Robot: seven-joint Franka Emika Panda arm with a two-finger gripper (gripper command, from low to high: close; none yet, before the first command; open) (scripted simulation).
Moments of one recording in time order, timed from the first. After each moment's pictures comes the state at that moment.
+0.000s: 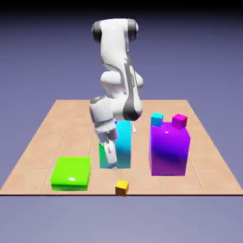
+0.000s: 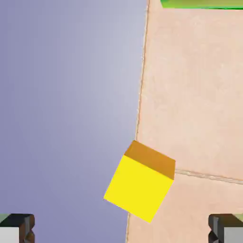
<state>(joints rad) -0.46 0.31 0.38 -2.36 0.58 2.73 1.84</state>
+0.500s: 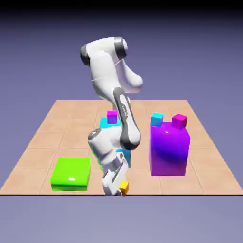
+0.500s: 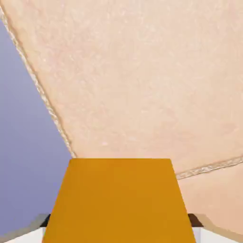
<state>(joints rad) -0.50 0.50 0.43 -2.28 0.66 2.76 1.95</state>
